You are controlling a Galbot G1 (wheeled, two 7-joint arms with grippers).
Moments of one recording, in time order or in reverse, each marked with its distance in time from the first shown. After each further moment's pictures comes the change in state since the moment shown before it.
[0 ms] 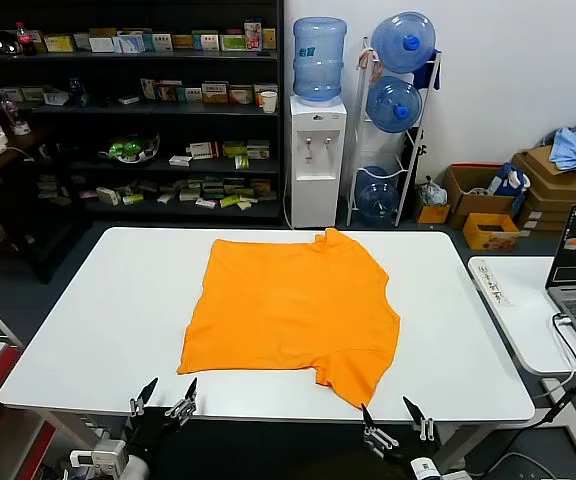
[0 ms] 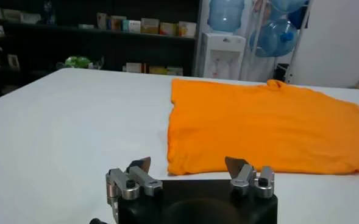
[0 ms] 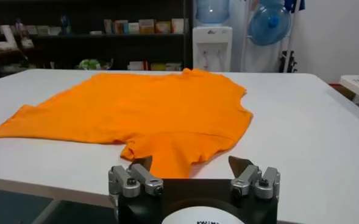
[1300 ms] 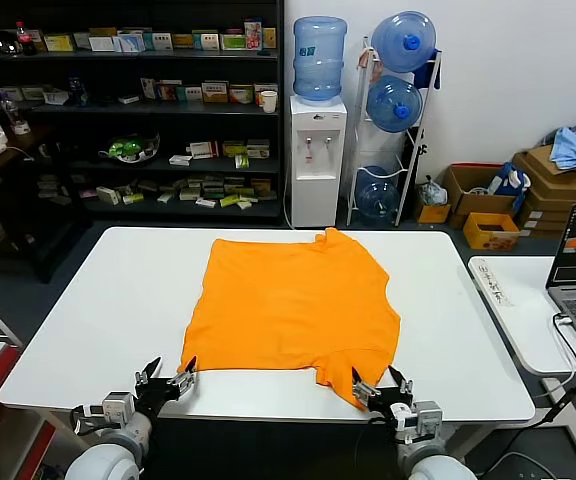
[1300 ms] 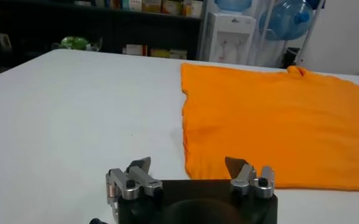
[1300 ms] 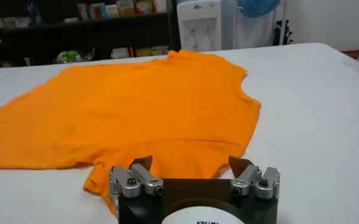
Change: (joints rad) left arm -0.222 0.054 0.031 0.162 -0.104 0.125 -0.003; right arm 0.333 -0.016 -0.107 -0.200 0.172 -0.199 0.124
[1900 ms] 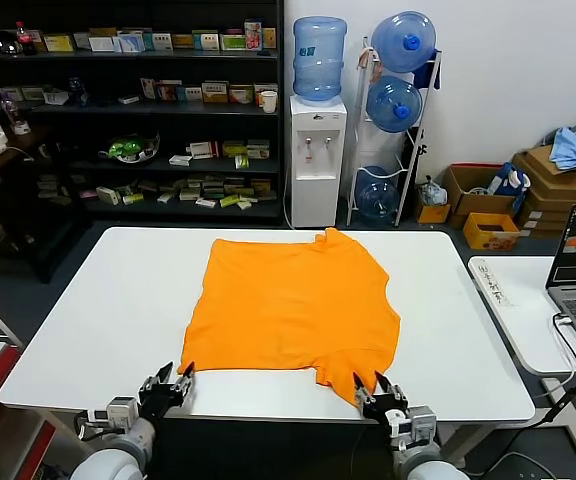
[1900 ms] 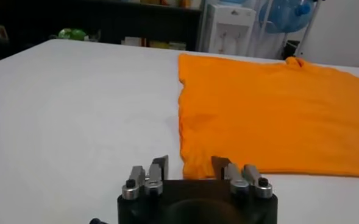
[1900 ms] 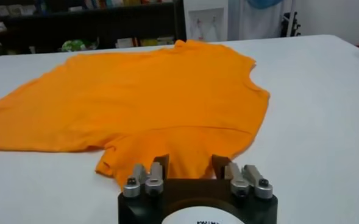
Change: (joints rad) left arm 0.008 -0.007 0.016 0.012 0.002 0.004 -0.006; right arm -0.034 -0.005 -0.003 0.027 -0.023 0.002 0.004
